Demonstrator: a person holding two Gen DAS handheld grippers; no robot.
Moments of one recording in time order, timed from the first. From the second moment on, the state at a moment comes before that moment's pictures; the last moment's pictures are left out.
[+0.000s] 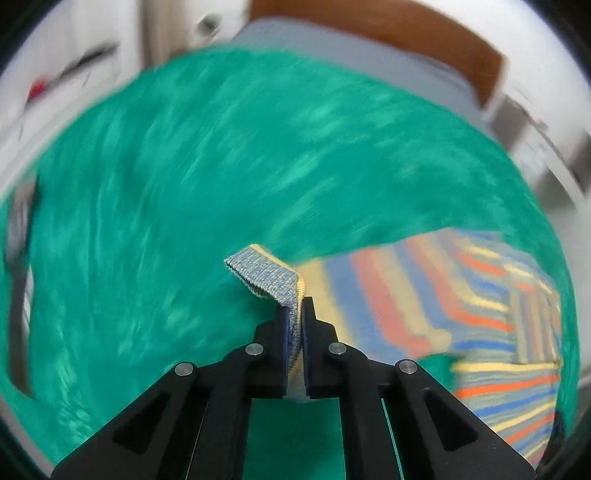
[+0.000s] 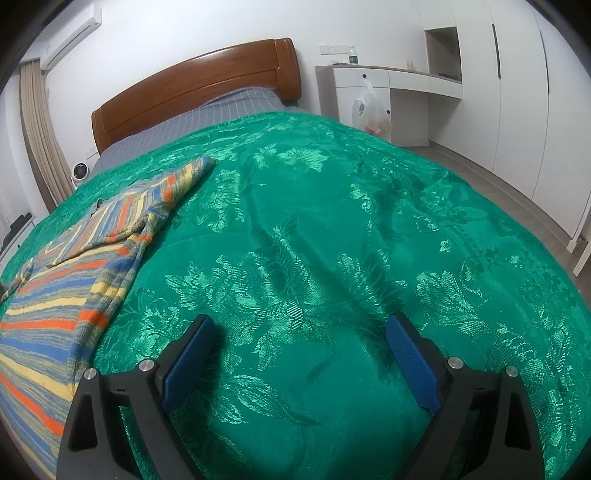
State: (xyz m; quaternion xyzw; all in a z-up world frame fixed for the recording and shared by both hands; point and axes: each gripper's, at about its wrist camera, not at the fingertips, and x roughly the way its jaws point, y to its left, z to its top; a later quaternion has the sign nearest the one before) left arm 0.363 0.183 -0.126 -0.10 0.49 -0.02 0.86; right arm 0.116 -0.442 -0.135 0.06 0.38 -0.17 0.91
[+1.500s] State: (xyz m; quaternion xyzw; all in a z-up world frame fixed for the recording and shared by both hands) left arm 0.367 0.036 -0.186 -0.09 0.56 -0.10 0.82; right arm 0.121 -0.438 -0.137 0.05 0.38 -0.17 0.91
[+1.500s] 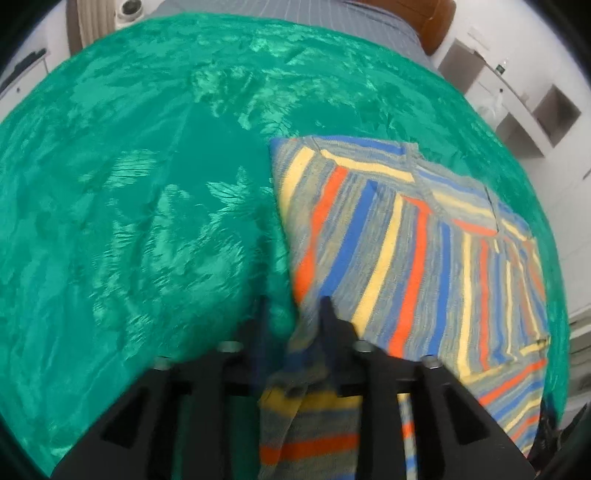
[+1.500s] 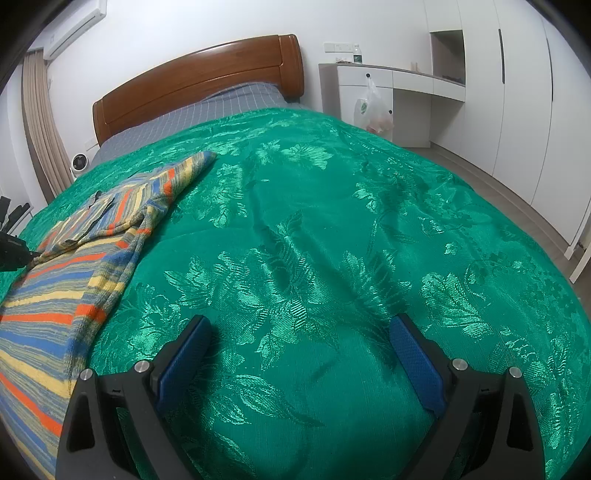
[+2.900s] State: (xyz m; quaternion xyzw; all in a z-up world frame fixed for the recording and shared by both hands) left arm 0.064 0.059 0.010 0.05 0.27 -0.06 0.96; right arm 0.048 -0.224 0.094 -0.17 0.37 -0.20 0.89
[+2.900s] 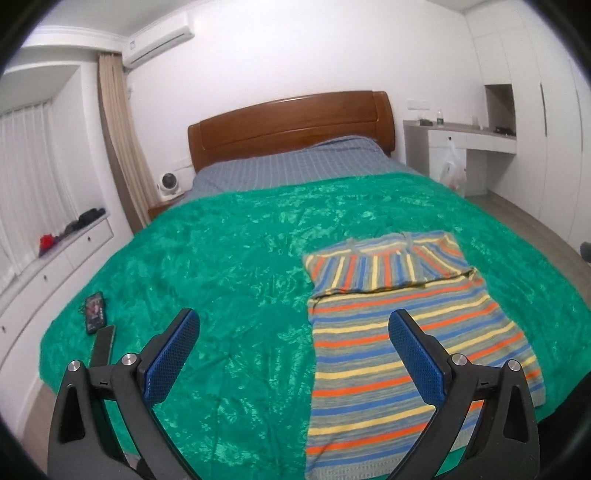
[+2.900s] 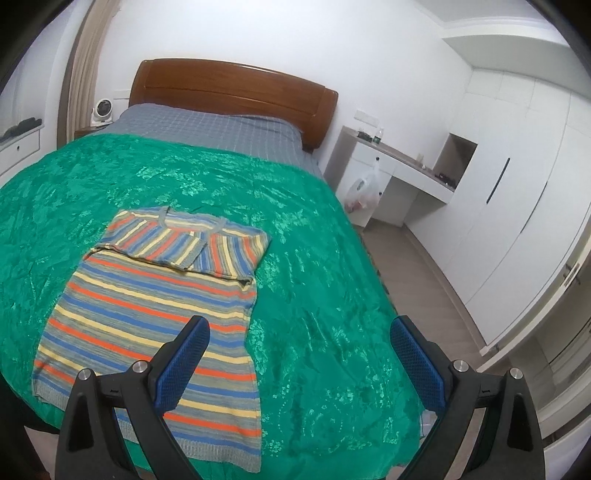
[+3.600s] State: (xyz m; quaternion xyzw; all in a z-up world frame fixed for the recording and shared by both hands) left arm 0.069 0.064 -0.009 0.06 0.31 -0.06 0.95; right arm 0.052 -0.224 0.098 -0.17 0.36 -0.18 0.90
